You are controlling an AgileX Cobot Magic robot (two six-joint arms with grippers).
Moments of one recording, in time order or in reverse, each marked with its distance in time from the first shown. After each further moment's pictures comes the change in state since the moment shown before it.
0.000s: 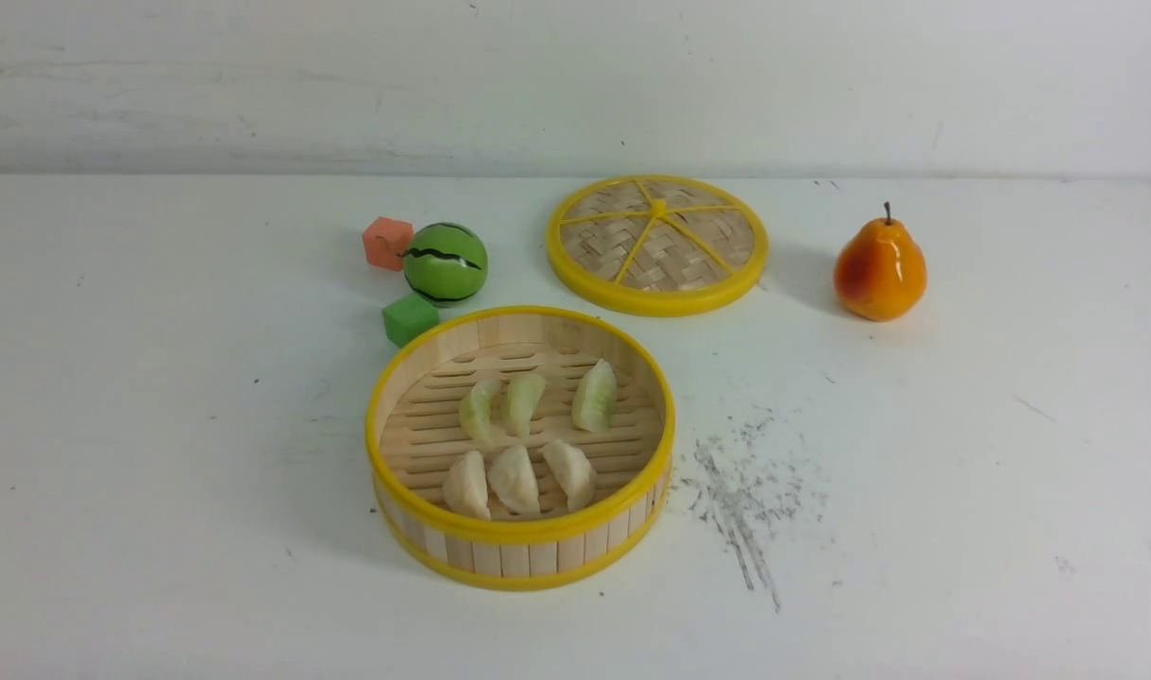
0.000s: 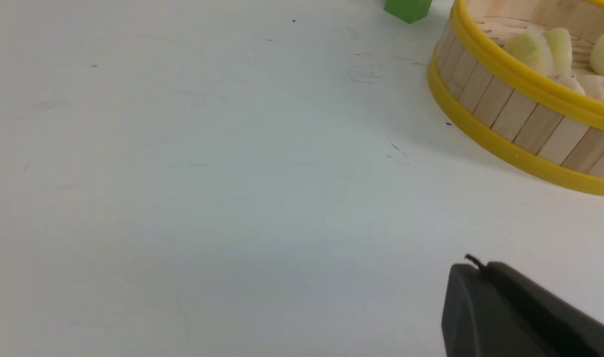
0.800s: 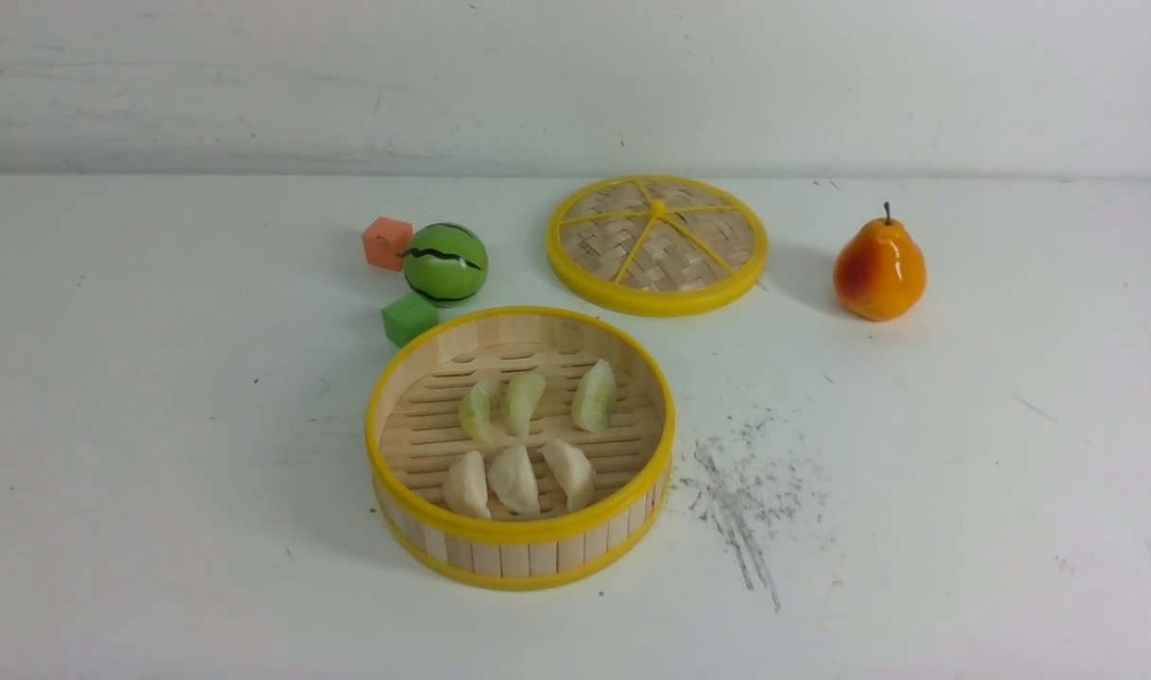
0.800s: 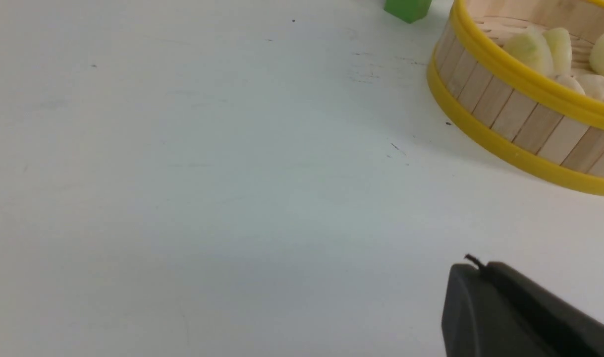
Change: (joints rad) right arm 0.000 0.000 0.000 0.000 0.000 0.000; left arm 0.000 0.000 0.000 0.000 0.000 0.000
